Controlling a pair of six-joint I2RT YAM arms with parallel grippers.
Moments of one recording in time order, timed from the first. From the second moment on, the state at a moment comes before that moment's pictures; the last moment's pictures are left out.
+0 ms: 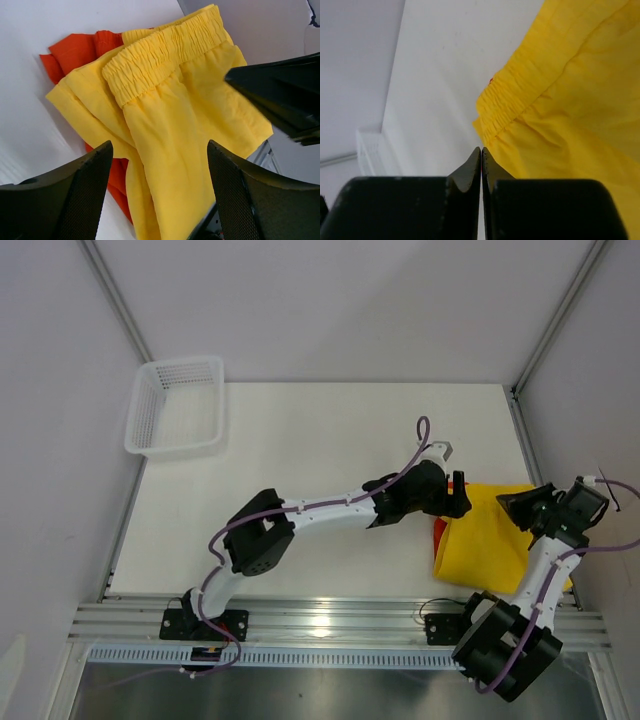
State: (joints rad) left arm -1.14 2.18 1.78 -0.05 -0.10 -0.76; right arm -0.68 0.93 0.72 -0.48 -0.53 0.63
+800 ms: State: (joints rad) left arm -1.11 2.39 1.79 0.02 -0.02 -0.85; right arm -0.67 1.20 0.48 -0.15 -0.73 0.66
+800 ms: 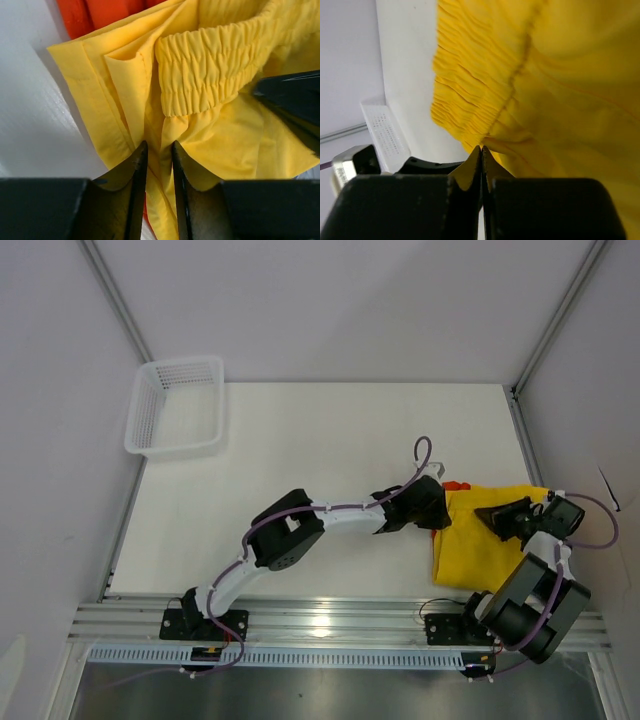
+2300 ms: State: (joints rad) left arm -0.63 0.78 0.46 -0.17 -0.32 -0.48; right arm 0.71 0.93 0.46 0.03 0.17 0.25
